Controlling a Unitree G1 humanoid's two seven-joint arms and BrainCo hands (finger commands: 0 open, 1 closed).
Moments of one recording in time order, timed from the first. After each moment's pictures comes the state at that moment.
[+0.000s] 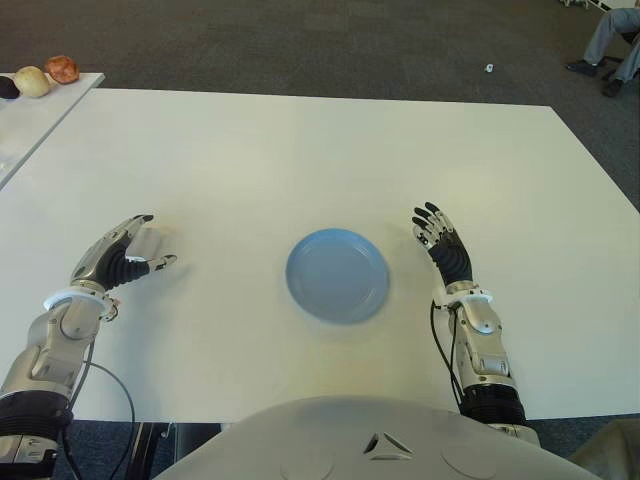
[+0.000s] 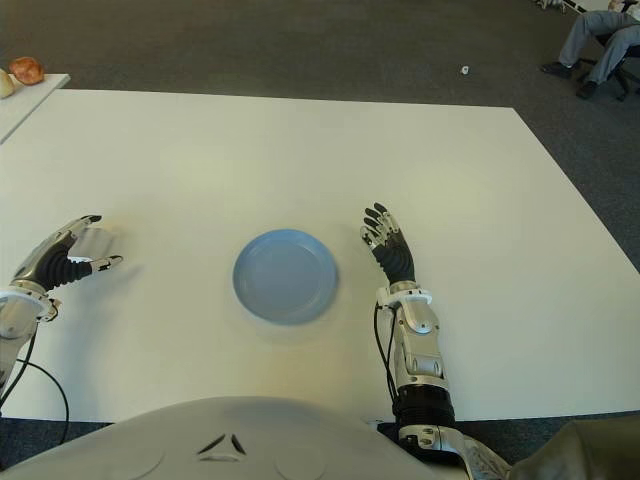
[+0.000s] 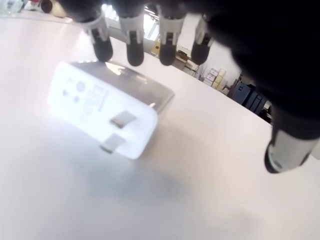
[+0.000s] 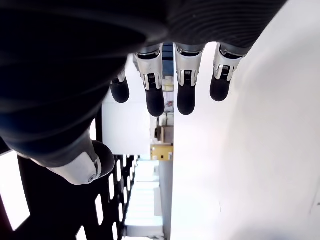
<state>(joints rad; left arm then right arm) 0.21 0.71 0.11 0.31 0.40 -0.22 -0.02 0.11 -0.12 -0.10 0.16 0.08 -0.17 0.18</state>
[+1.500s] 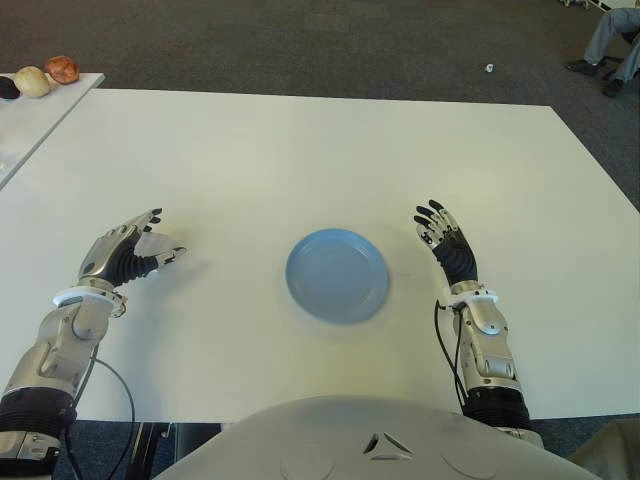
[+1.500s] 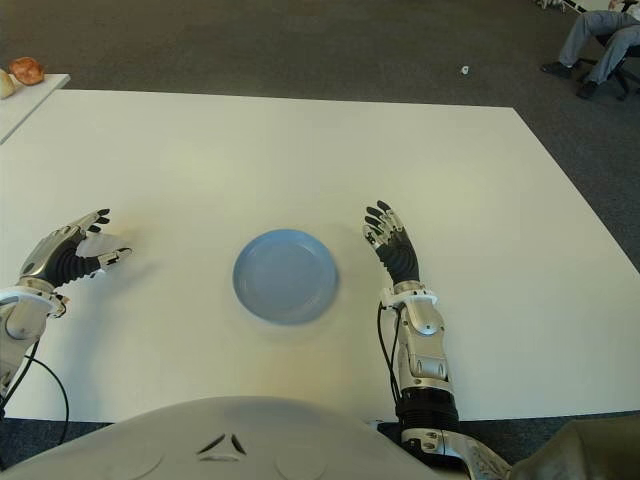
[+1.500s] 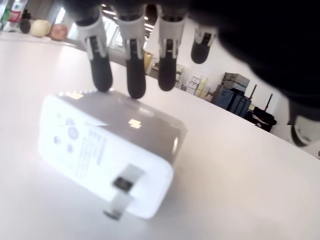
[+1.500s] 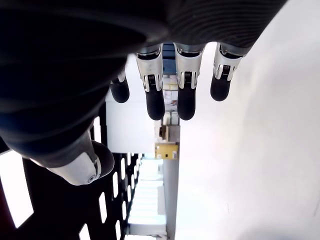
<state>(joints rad) 0.19 0.72 0.05 0.32 0.50 -0.29 0.11 0.12 -0.12 -0.11 0.12 0.09 -0.16 0.19</state>
